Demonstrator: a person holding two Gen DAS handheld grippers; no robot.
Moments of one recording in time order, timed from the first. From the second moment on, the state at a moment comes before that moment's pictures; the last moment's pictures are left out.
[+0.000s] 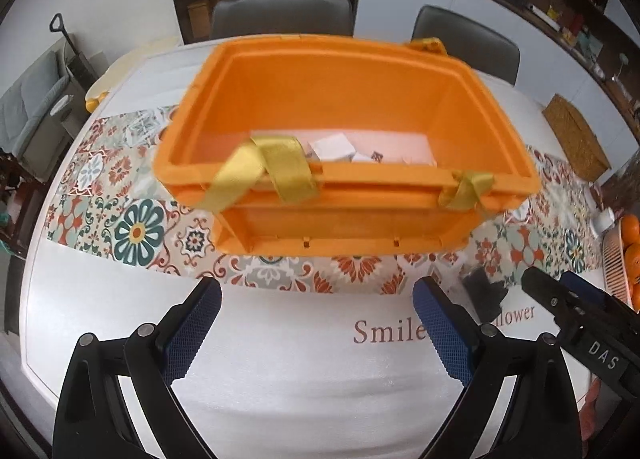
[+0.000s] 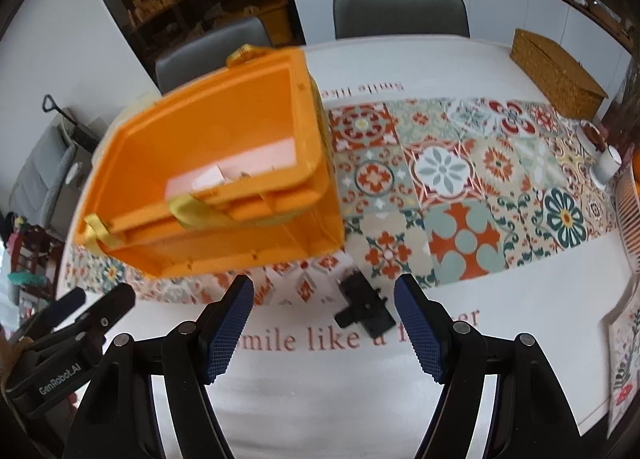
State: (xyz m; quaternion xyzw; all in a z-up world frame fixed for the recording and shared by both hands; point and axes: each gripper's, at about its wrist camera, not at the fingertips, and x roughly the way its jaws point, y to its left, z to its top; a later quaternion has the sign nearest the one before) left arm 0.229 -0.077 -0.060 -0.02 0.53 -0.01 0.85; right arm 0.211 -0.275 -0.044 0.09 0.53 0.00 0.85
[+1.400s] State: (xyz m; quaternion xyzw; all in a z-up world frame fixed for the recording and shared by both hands) left arm 0.248 -0.134 -0.155 0.08 0.59 -0.02 0.81; right arm 0.244 -0.287 -0.163 0.05 0.58 0.01 0.81
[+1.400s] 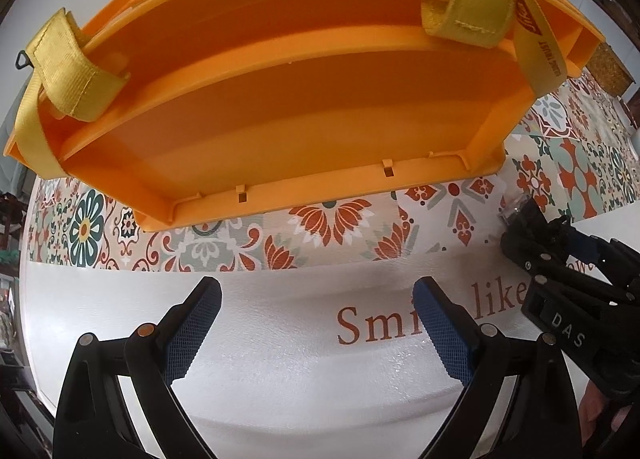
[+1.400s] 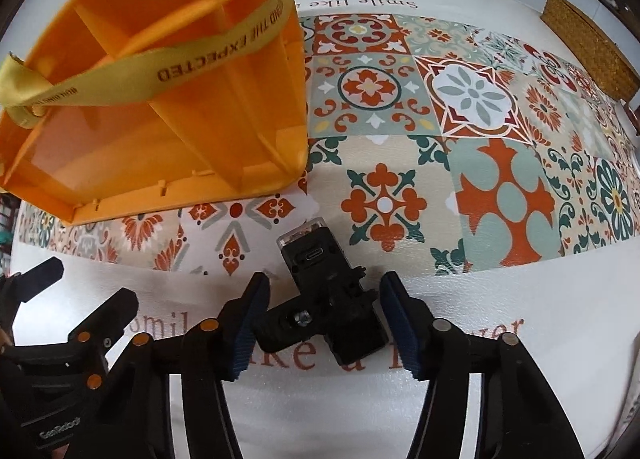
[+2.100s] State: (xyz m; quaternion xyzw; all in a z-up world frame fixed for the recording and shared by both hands) left arm 0.243 -0.115 -0.142 0.07 0.57 -0.01 0.82; right arm 0.220 -0.269 -0.139 0.04 0.58 0.02 0.82
